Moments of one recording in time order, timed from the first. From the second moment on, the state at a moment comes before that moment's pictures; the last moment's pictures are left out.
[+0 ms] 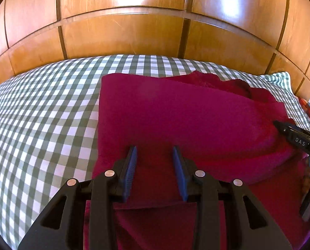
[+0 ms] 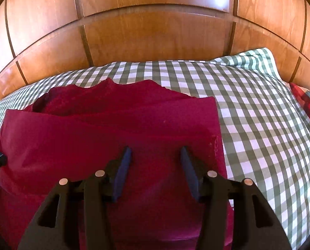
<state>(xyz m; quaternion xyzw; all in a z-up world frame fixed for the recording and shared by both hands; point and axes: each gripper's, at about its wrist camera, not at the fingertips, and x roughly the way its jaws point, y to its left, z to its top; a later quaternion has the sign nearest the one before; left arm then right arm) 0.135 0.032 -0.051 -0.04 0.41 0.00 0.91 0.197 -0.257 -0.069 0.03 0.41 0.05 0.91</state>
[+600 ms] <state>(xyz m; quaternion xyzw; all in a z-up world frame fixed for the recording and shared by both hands) 0.074 0.044 -0.025 -0.06 0.40 0.02 0.92 0.156 -0.251 -0.046 0.02 0.41 0.05 0.91</state>
